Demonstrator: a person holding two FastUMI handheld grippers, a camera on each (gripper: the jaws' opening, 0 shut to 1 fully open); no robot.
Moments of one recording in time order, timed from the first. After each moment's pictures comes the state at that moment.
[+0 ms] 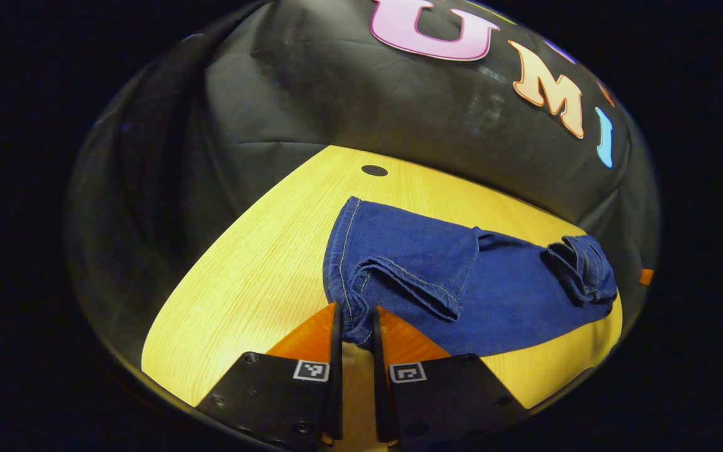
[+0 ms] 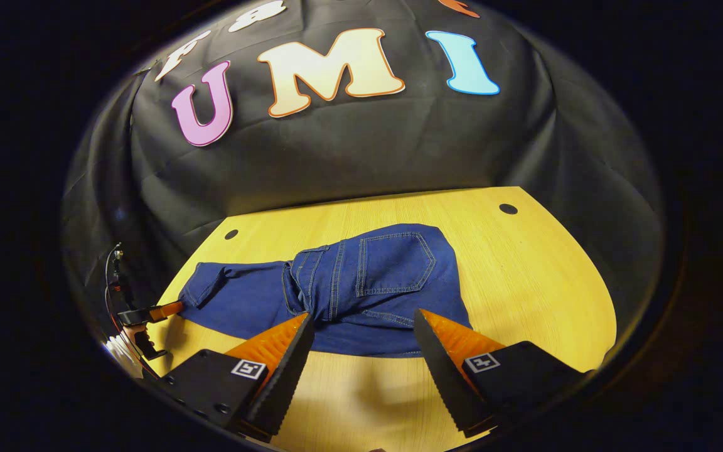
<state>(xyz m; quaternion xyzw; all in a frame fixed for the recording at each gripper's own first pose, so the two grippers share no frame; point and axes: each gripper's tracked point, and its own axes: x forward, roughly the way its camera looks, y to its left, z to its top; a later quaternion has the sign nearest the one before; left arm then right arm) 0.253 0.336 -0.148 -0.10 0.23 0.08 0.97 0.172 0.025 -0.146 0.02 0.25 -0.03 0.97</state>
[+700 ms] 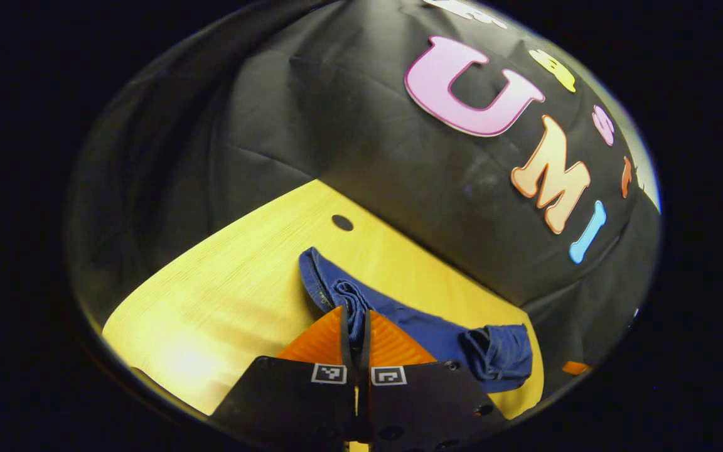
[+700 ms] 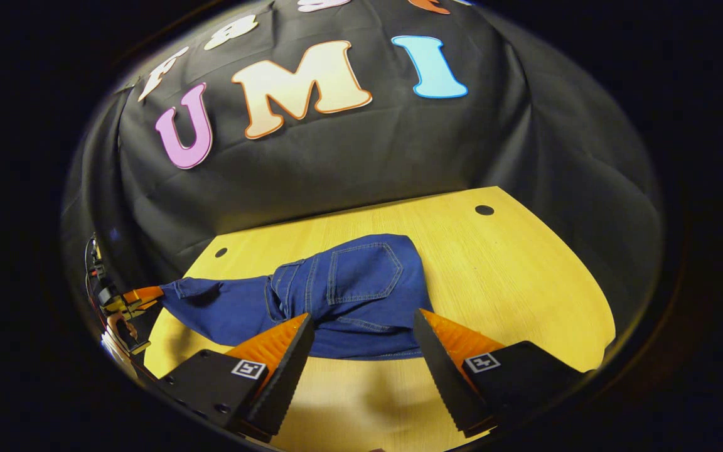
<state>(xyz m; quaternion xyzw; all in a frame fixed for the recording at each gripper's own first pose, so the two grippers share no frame) 0.276 0.276 -0.031 -0.24 0.12 0.04 0.96 0.164 -0.027 -0.127 0.05 0.22 -0.05 0.97</state>
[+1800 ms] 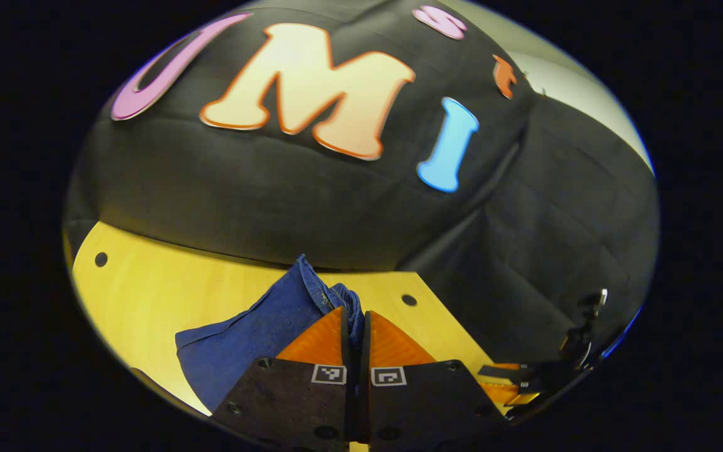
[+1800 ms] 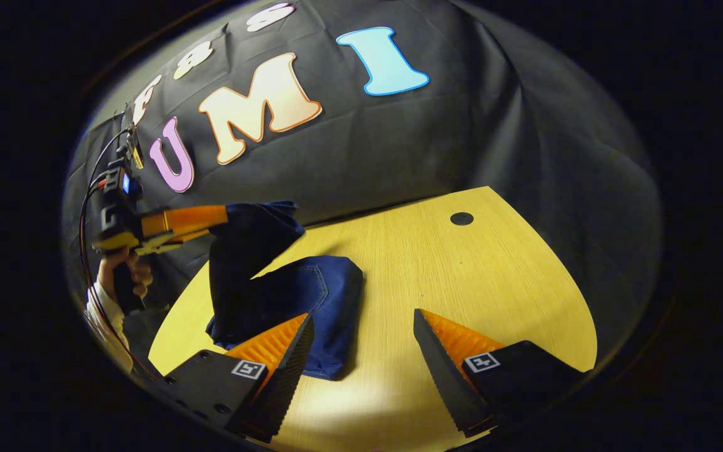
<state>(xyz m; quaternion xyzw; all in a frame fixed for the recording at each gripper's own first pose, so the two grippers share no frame) 0.376 -0.191 0.014 -0.04 0.16 -0.24 0.96 0.190 -0.173 -0.118 0.09 0.22 0.01 0.97</state>
